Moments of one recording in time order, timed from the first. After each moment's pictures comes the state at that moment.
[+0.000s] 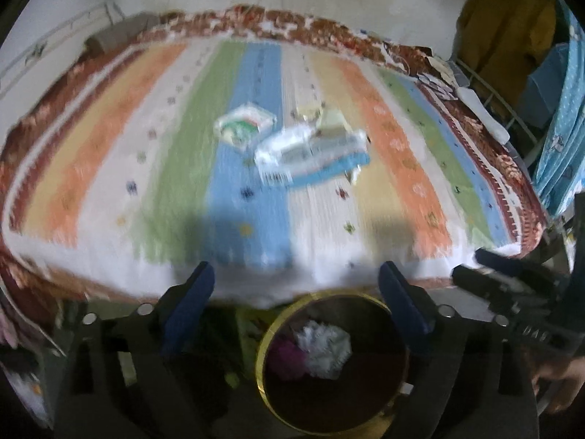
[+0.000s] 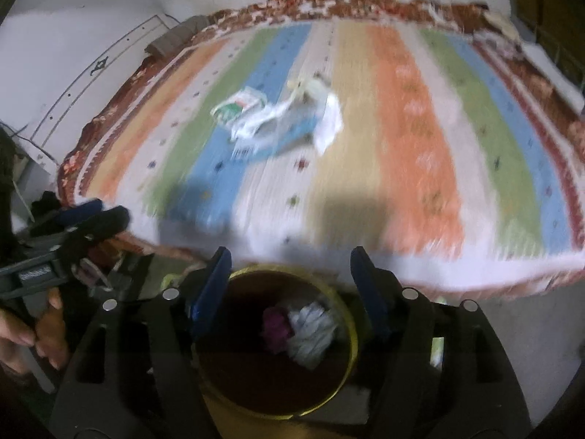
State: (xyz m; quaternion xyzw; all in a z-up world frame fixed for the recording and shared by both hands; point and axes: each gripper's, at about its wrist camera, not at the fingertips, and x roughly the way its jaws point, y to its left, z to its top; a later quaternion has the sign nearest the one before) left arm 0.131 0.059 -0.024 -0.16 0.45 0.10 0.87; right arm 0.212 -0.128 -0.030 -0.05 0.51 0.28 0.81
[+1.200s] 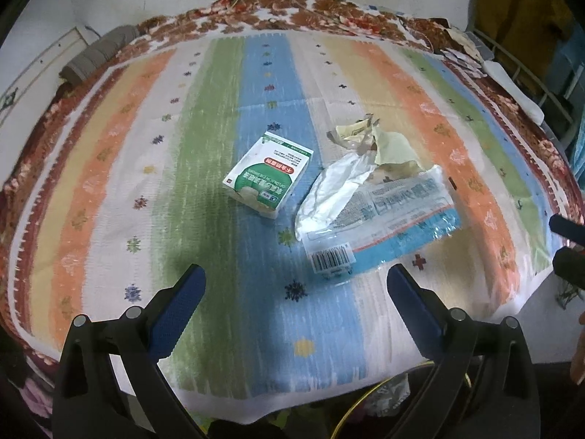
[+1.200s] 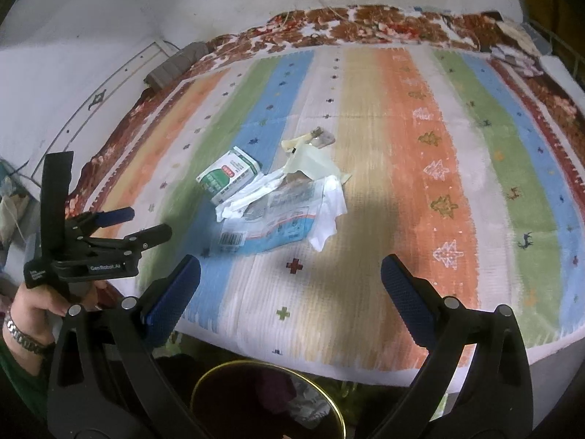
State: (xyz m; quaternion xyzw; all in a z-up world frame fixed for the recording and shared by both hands) left arm 0.267 0.133 -0.070 -0.10 0.50 0.10 0.85; right arm 0.334 -0.093 -0.039 0.00 0.49 0.30 0.82
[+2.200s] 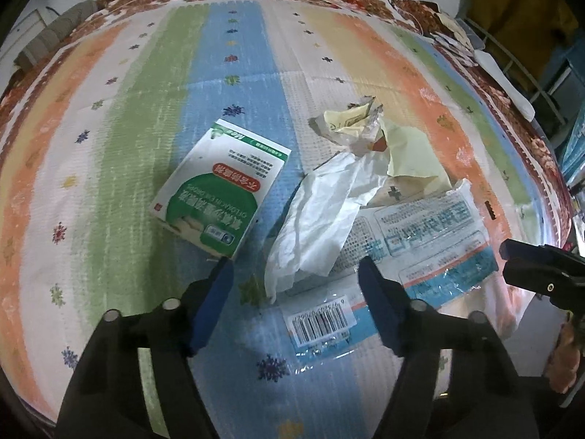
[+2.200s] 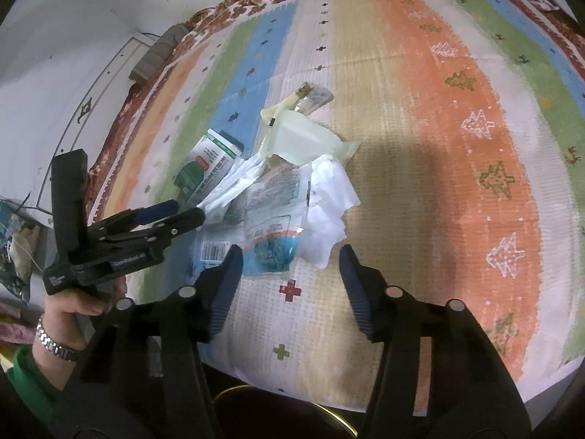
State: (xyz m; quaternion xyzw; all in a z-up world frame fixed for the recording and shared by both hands) left arm 0.342 0.148 -0.133 -0.13 0.53 0.03 0.84; right arm 0.404 -0.066 -0.116 0.06 0.57 0.31 0.76
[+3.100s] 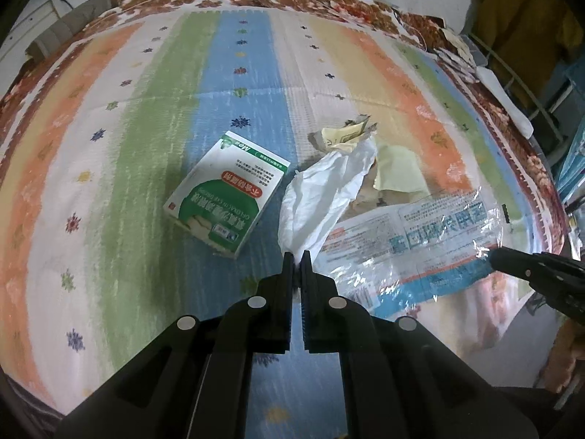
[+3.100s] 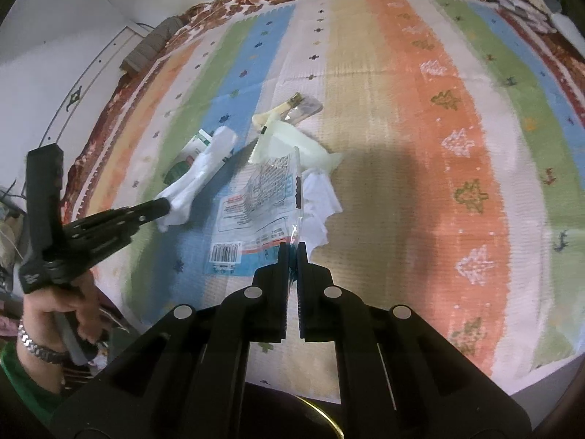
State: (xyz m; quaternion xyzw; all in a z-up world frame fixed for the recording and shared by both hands) left arm 0.327 0.148 -0.107 -0.16 0.52 0.05 0.84; right arm 0.400 -0.071 -0.093 0.01 0.56 0.29 0.77
